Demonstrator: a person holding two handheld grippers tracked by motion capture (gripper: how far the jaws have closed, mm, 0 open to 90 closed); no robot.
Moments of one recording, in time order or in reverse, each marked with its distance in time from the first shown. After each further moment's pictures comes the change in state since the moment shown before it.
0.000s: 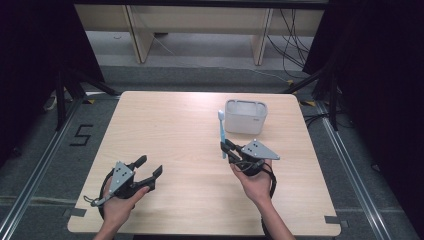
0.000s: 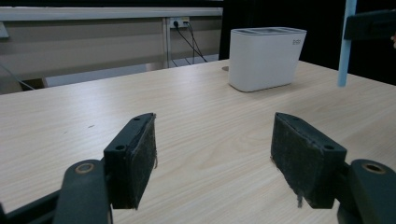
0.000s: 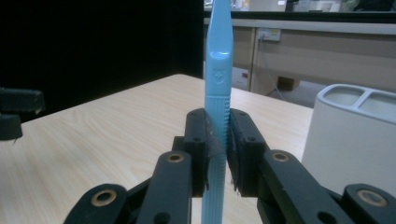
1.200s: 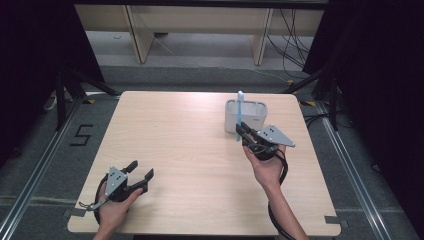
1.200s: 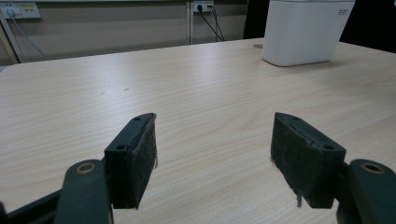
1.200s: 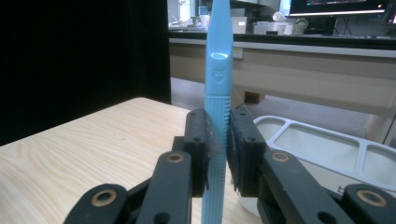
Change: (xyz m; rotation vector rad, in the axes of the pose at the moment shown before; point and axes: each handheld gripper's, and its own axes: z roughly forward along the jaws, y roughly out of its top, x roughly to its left) left arm 0.021 -0.031 -0.003 0.036 0.083 -0.012; right arm -0.039 0.028 -0.004 -0.074 -0.102 0.030
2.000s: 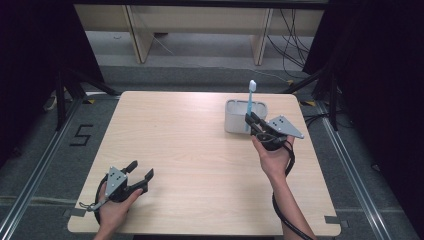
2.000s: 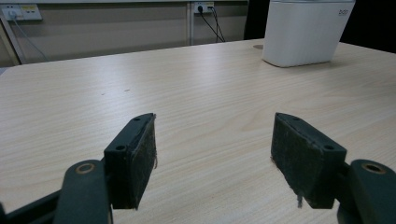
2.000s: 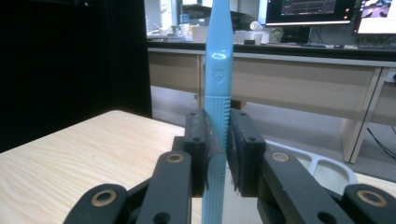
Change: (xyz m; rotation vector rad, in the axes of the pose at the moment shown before) left arm 0.000 -0.001 0.001 -0.017 0.005 -0.009; right arm -0.026 0.017 0.000 -0.009 -0.091 0.001
